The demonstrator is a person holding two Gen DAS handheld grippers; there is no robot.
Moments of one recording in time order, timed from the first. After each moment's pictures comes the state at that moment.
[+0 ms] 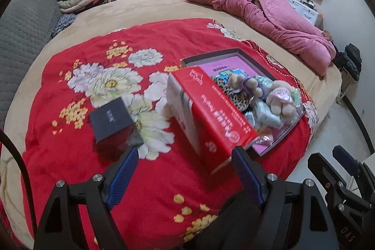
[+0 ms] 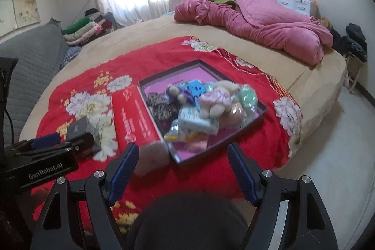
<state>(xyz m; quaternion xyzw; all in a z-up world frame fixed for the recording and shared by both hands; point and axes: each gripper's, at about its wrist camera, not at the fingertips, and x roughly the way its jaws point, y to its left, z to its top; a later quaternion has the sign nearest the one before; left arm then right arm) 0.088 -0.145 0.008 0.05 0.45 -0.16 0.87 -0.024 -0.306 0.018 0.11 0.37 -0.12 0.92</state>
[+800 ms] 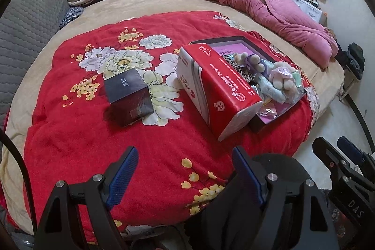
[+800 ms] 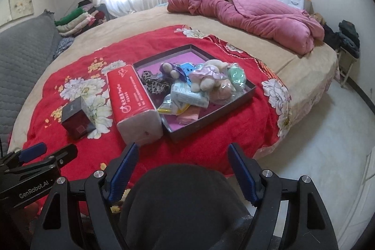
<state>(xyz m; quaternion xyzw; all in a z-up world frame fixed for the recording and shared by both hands) 0.041 -0.121 -0.007 0.05 0.46 -0.15 0.87 -0.052 -0.294 0.007 0.10 0.39 -0.14 0.90</state>
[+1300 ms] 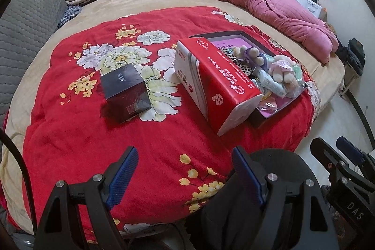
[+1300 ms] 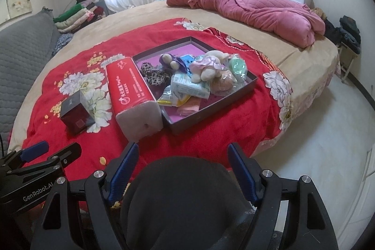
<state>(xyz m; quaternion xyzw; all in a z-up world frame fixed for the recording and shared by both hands) 0.039 -0.126 -0.014 0.06 0.47 -0.15 0.87 -0.054 -0.294 -0.001 0.11 0.41 -0.14 0.89</state>
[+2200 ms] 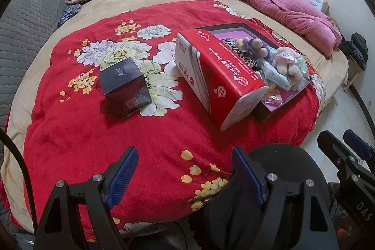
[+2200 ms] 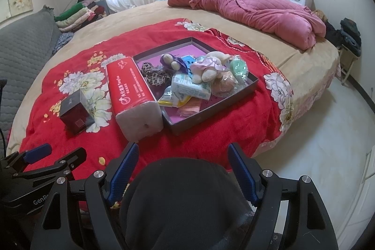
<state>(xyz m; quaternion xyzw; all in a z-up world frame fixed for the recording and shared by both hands) 0.043 -0.130 -0.024 0.07 0.48 -0.14 0.86 -0.050 -0.294 -0.001 0.11 0.41 -0.14 0.90</state>
